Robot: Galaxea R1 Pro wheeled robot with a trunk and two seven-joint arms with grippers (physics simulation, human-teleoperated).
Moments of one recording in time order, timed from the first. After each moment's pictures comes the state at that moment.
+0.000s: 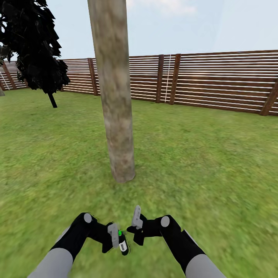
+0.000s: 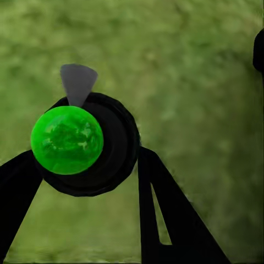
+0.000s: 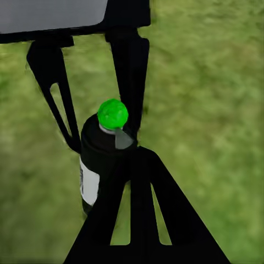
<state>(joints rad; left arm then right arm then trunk) -0.59 -0.06 0.12 -0.69 -0.97 -0.06 -1.22 -0.55 0.17 0.24 -0.76 0.64 -0.06 0.88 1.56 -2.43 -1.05</state>
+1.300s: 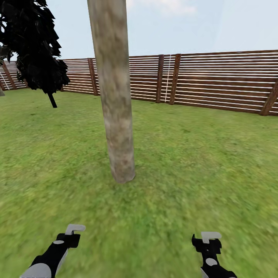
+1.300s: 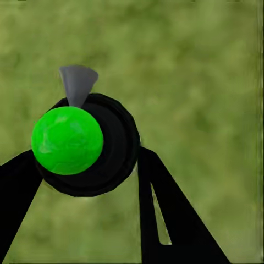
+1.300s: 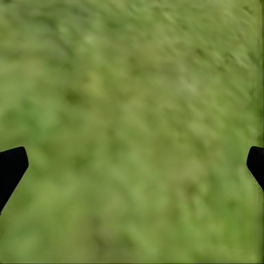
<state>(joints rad) -0.58 0.06 0.63 -0.33 -0.70 0.04 -0.05 -0.54 -0.04 -0.25 -0.15 0.36 -0.35 -0.33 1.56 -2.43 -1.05</state>
